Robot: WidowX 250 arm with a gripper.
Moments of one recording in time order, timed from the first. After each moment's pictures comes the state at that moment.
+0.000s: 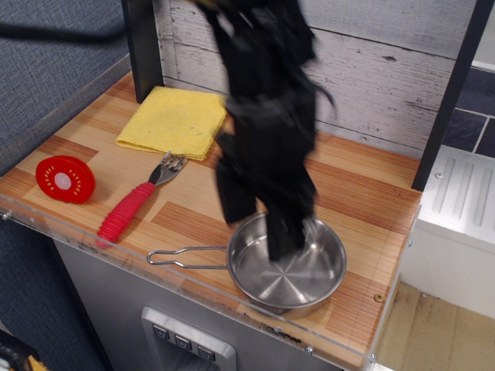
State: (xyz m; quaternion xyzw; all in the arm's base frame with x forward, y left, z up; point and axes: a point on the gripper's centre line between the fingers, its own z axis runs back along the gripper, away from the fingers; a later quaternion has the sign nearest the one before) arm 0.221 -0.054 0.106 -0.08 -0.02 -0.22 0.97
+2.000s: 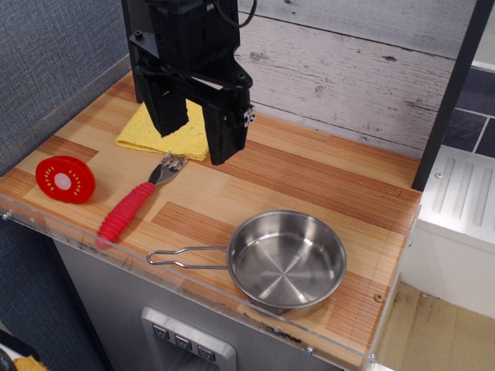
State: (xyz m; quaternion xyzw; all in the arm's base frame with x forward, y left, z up) arm 0.243 0.002 0.138 -0.03 -0.05 -0.12 0.99
